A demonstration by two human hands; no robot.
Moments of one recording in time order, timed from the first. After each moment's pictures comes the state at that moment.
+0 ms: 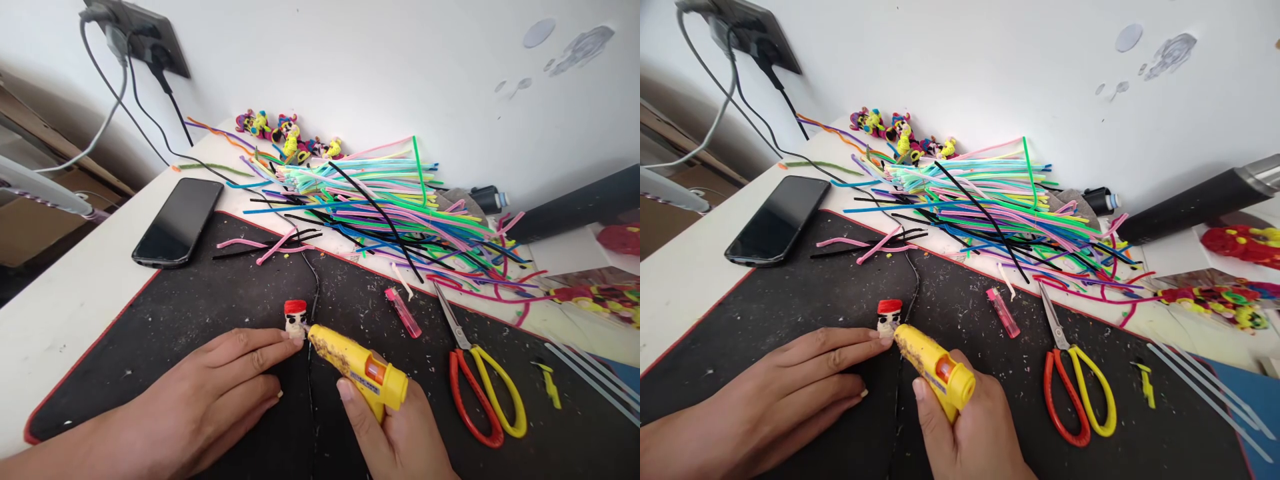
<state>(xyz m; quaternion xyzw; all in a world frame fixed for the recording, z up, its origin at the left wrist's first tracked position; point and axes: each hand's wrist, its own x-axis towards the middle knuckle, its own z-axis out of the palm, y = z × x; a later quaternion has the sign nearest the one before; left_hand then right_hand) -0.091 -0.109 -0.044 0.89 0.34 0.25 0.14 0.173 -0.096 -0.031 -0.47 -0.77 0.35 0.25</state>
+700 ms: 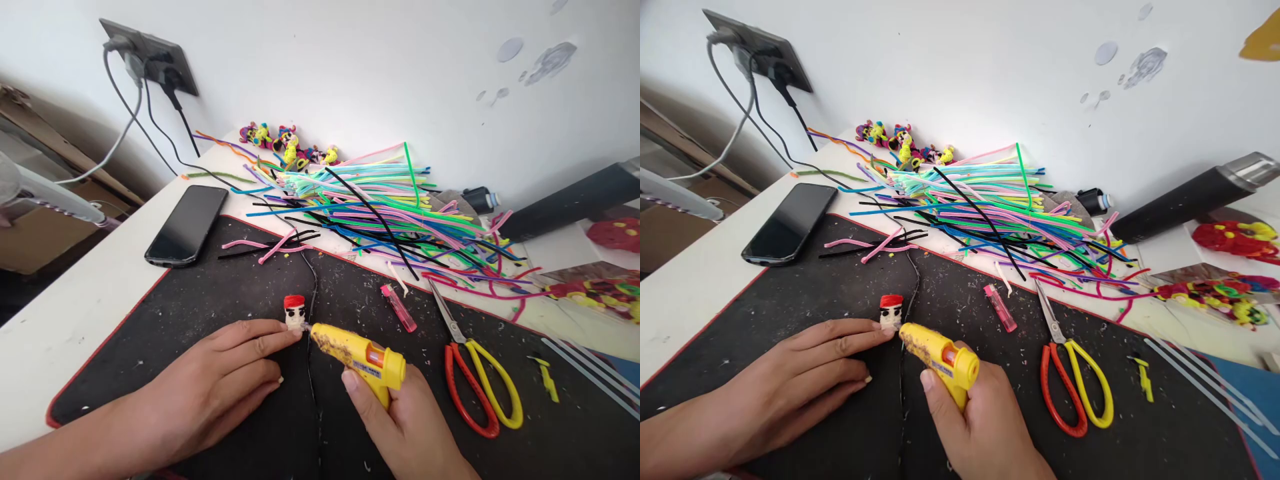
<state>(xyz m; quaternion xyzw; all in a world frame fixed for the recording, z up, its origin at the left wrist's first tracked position) -0.094 -0.112 -0.051 0.89 0.36 0.24 0.17 0.186 -0.097 -0.030 -0.50 -0.73 0.41 0.22</state>
